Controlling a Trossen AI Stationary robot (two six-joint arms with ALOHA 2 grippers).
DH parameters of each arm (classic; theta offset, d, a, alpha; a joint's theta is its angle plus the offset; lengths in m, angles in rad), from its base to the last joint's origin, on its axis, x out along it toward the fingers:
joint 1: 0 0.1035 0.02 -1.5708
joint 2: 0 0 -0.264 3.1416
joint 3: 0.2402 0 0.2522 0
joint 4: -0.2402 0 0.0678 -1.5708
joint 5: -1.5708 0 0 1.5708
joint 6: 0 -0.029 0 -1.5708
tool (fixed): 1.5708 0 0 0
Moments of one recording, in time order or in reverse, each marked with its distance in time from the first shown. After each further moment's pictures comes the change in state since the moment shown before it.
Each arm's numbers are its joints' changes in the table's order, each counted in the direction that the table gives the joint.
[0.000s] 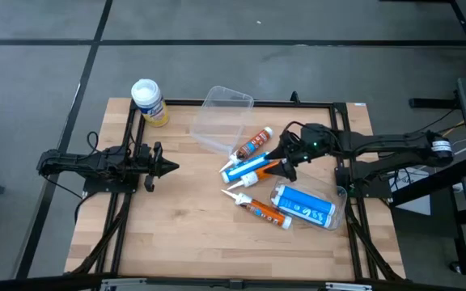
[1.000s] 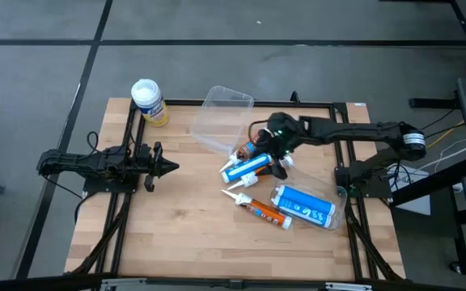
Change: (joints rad) left arm 0.000 0.000 0.000 0.000 0.000 0.000; right arm -0.090 0.342 0.353 -0.348 0.205 0.637
